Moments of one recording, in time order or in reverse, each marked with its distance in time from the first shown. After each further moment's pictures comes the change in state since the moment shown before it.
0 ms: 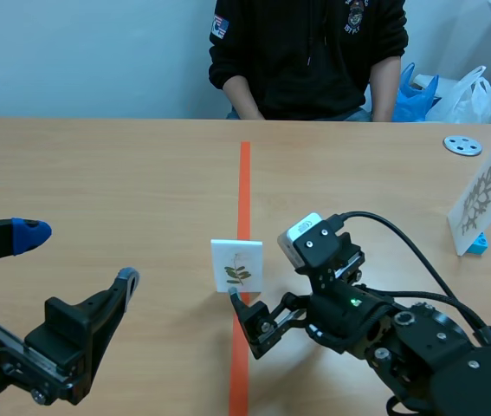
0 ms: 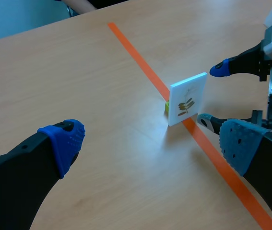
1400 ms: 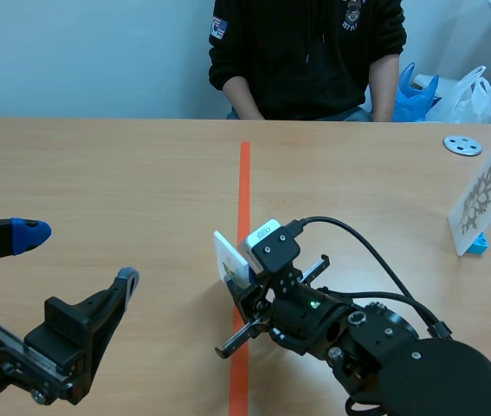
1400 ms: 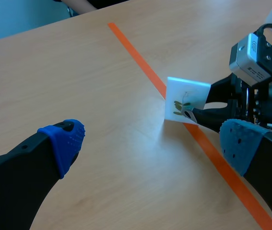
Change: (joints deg) left arm 0.0 0.0 0.0 0.0 0.0 0.0 0.0; right arm 3.3 -3.8 -4.3 -5.8 -1.0 -1.9 0.2
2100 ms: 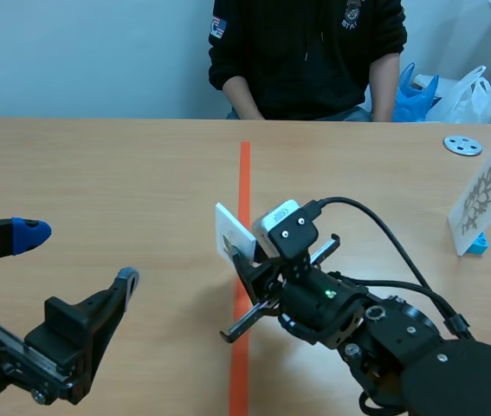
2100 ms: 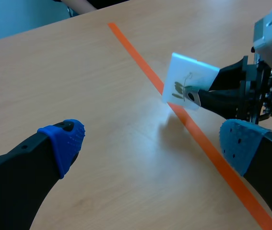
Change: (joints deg) left arm 0.0 0.0 0.0 0.0 0.0 0.0 0.0; right arm -3.6 2.6 1.8 8.5 0.0 0.0 5.2
